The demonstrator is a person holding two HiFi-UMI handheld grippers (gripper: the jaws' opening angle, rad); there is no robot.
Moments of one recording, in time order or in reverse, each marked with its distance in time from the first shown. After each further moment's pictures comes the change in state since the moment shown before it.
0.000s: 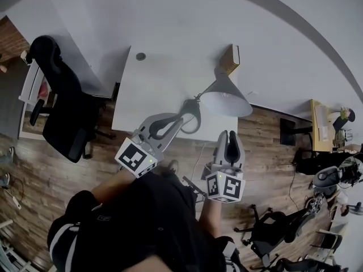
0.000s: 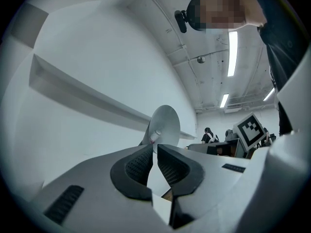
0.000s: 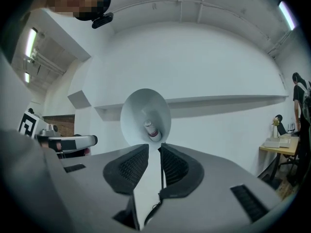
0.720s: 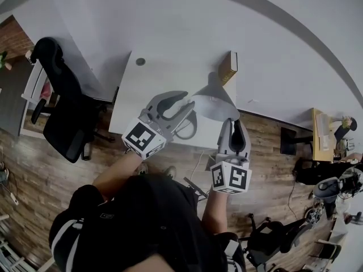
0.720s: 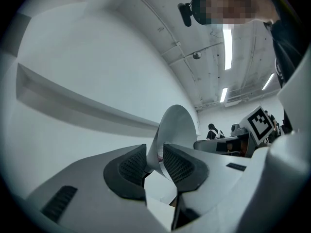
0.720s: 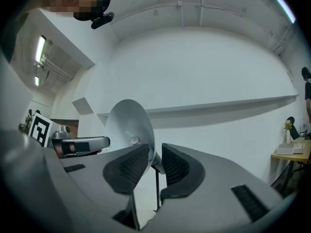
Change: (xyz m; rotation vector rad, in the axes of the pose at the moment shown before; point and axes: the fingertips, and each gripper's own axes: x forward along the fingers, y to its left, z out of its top) left arm 0.079 0.015 0.028 0.093 -0.028 0.026; right arm 0.040 -0.035 0.039 -0.018 -0.082 0.092
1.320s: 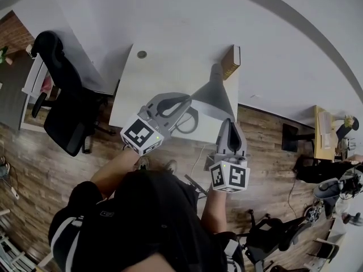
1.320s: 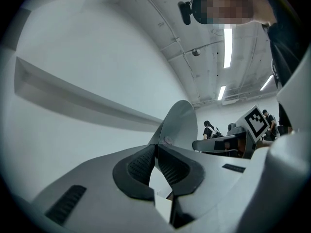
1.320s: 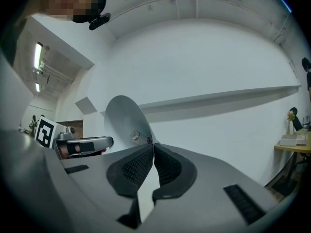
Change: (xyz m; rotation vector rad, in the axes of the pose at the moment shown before) left arm -0.006 -0.007 -0.023 -0.007 0.041 -0.041; right arm -0.008 0.004 -0.027 0.050 0.059 0.040
